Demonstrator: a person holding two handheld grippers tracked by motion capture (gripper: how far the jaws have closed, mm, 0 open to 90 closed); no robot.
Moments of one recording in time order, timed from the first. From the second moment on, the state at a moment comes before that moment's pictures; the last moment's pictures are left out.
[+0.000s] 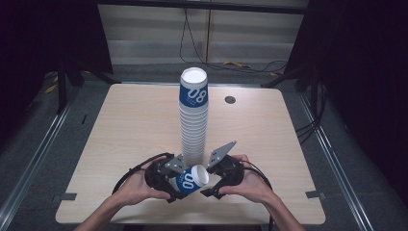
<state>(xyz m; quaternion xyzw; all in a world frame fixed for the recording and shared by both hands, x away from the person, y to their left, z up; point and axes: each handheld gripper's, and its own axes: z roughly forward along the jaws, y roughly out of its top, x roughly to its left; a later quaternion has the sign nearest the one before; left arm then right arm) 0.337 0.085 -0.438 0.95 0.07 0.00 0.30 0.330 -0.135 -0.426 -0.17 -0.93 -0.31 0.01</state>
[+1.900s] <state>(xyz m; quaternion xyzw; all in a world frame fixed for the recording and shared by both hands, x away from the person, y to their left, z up) 0.330 0.087 -0.427 0.94 0.05 0.01 0.34 0.325 -0.126 -0.427 -0.13 -0.95 -0.29 0.04</state>
